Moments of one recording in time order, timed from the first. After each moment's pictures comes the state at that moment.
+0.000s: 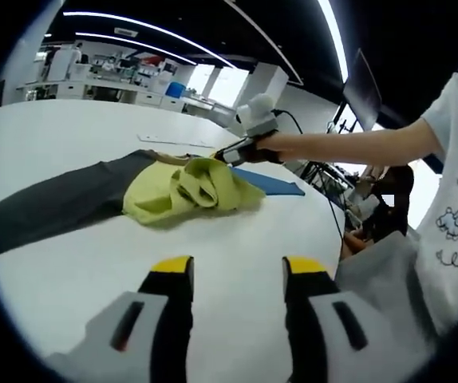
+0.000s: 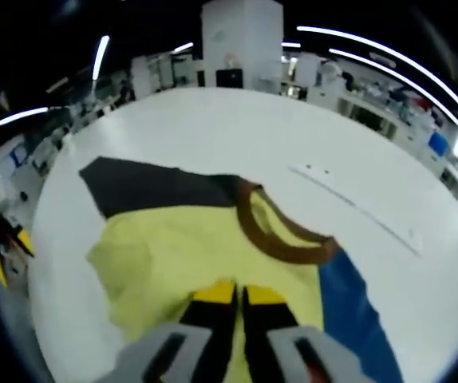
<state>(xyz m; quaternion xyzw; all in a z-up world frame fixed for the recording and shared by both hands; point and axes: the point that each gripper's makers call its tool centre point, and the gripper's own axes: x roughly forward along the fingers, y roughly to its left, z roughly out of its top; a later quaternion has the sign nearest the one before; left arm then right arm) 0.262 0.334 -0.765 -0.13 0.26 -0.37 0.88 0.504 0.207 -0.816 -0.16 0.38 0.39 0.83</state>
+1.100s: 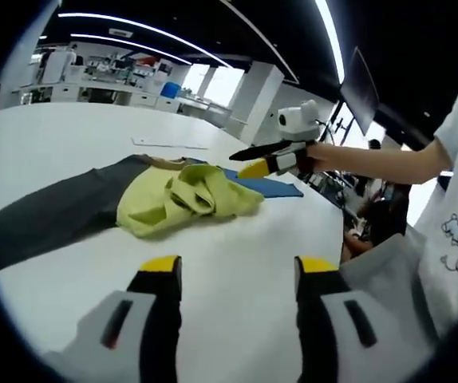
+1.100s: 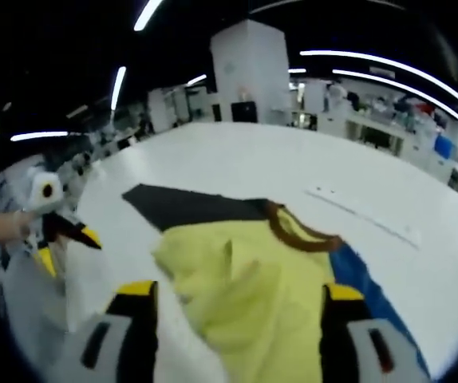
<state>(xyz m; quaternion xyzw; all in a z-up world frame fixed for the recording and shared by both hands) 0.280 0.323 -0.760 -0.12 0.26 -0.38 0.88 0.432 0.188 -0.765 -0.09 0.31 0.45 0.83</state>
